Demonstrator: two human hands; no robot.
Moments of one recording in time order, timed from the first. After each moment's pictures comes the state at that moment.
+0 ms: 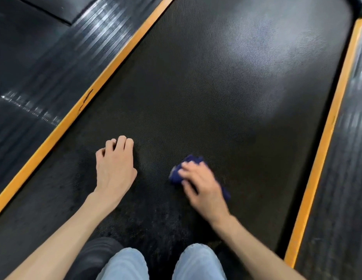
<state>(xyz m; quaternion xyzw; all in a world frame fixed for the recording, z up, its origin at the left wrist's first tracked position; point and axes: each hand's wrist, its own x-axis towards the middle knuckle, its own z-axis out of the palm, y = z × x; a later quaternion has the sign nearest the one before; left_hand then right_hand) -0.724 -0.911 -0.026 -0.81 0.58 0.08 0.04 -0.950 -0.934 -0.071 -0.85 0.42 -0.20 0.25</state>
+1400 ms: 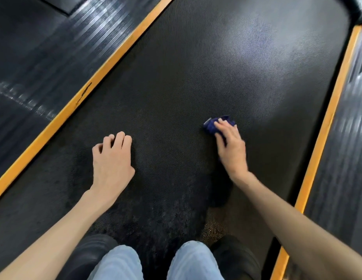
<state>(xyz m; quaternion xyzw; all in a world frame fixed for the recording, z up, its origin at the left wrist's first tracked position) -0.721 -0.905 -0.031 -0.81 0.59 0.07 0.04 -0.977 -1.049 -0.072 -0.81 0.51 -0.21 0.19</state>
